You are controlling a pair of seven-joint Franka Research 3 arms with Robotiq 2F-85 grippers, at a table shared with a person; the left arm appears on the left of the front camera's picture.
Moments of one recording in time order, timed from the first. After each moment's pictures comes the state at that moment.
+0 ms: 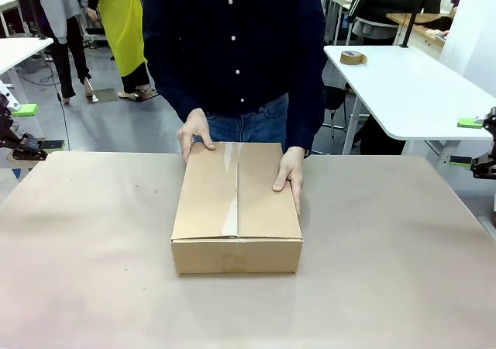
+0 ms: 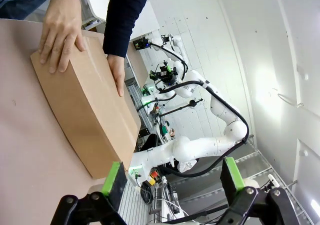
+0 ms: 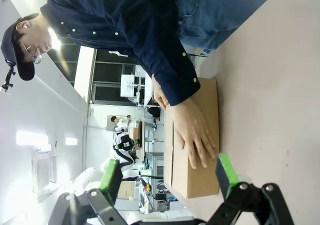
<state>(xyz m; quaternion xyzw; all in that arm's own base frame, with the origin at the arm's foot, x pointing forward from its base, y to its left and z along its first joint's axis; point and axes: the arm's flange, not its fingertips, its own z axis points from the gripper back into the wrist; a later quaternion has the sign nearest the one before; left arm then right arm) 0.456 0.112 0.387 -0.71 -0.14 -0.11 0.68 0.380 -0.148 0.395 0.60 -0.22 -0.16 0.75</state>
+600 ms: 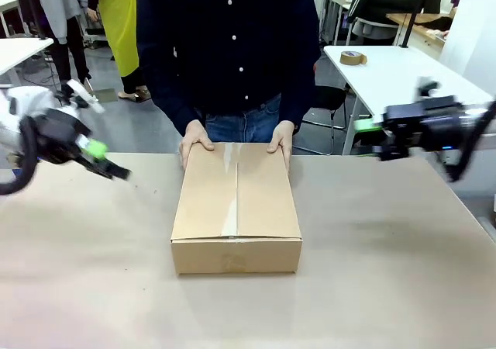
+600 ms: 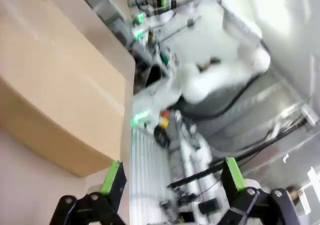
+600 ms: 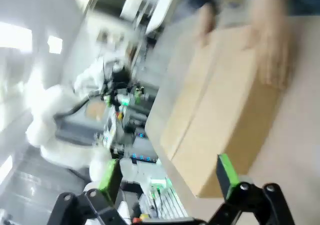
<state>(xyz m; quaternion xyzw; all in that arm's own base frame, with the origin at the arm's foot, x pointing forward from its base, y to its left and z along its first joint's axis) 0.436 -0.059 0.381 -0.66 -0.06 -0.36 0.66 0.412 0.063 0.423 0.58 -0.19 0.14 0.78</state>
